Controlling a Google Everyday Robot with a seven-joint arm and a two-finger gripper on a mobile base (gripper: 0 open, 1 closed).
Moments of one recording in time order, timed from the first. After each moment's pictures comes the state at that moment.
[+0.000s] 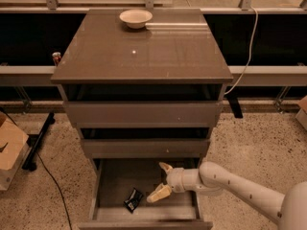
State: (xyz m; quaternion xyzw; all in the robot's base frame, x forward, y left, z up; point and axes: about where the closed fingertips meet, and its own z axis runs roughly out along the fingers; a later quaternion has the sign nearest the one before) arm 0.546 -0.018 0.364 -0.45 0.72 0.37 0.38
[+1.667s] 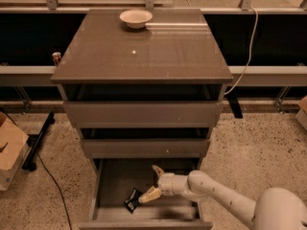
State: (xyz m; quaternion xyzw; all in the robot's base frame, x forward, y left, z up) arm 0.572 0.018 0.281 -0.43 0.71 0.38 0.42
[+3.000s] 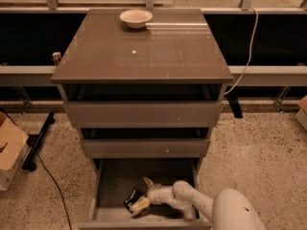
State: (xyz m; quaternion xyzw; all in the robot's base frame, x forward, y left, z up) arm 0.580 0.066 0.138 -0.43 0.73 0.38 0.38
